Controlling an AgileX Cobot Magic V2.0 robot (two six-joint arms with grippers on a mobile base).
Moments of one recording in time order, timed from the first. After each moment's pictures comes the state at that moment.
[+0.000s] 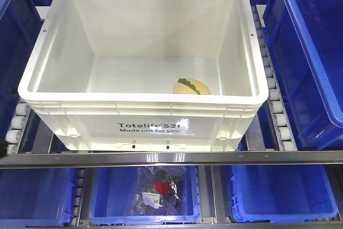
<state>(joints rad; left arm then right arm) -0.34 0.47 -0.65 -0.08 0.86 0.12 0.56 0.42 -0.66 -0.24 1.04 0.10</state>
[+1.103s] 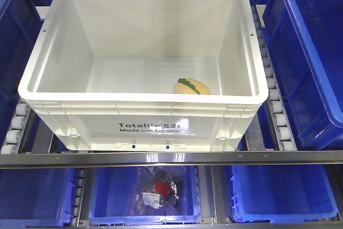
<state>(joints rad) -0.02 -0.01 0.03 0.07 0.06 -0.01 0.56 0.42 -0.66 -0.24 1.04 0.10</state>
